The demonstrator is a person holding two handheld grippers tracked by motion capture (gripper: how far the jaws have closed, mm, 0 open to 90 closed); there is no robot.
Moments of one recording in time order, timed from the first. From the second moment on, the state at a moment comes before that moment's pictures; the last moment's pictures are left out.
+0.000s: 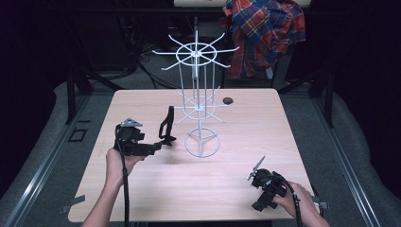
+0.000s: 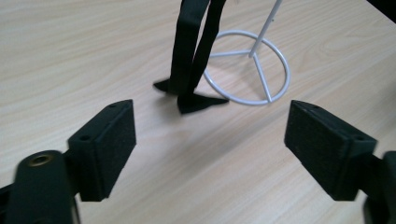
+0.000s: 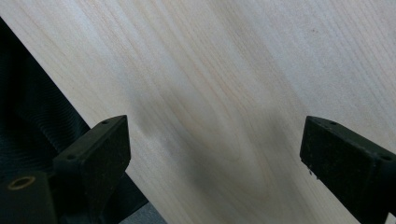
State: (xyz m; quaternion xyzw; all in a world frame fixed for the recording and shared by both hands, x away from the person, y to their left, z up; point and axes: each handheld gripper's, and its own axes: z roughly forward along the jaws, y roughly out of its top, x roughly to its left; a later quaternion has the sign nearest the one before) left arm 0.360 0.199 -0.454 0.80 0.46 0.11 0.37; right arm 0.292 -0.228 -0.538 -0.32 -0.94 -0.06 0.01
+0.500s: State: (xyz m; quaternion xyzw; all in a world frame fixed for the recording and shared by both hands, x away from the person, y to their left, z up) left arm 0.328 0.211 -0.462 0.81 0.48 0.11 0.33; right arm 0.291 -0.228 -0.537 -0.32 -0.95 -0.06 0.00
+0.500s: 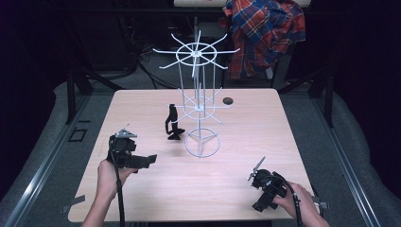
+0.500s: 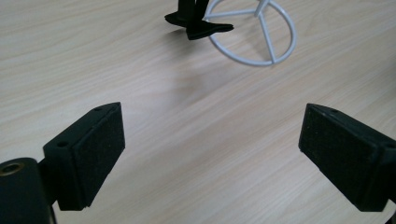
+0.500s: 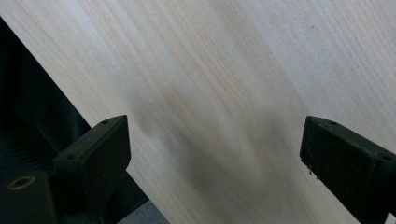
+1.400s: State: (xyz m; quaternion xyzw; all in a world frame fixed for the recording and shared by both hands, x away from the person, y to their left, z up) left arm 0.271 0.224 -0.513 0.83 0.50 0.08 0.25; right arm 0.289 -0.228 -0.538 -0.32 -0.95 -0.06 0.01
